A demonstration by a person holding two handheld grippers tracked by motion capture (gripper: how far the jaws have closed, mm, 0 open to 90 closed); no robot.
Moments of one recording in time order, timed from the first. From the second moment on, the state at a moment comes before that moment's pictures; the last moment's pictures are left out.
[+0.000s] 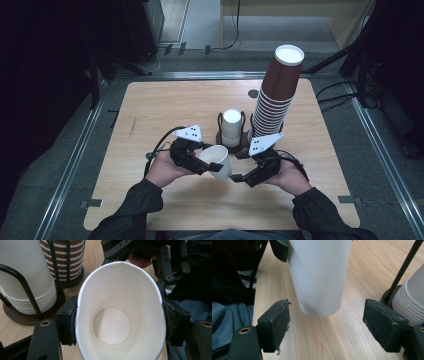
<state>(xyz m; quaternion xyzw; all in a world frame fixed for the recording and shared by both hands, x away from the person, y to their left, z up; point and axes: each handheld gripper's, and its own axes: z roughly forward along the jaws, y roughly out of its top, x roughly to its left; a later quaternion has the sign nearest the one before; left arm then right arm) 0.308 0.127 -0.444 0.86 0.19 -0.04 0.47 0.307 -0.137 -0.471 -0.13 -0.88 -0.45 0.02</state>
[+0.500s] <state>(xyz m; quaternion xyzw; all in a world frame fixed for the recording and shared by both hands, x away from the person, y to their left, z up) 0.310 0.135 -0.444 0.87 0.20 -0.03 0.45 0.305 -0.145 -0.469 -0.14 -0.89 -0.43 0.01</state>
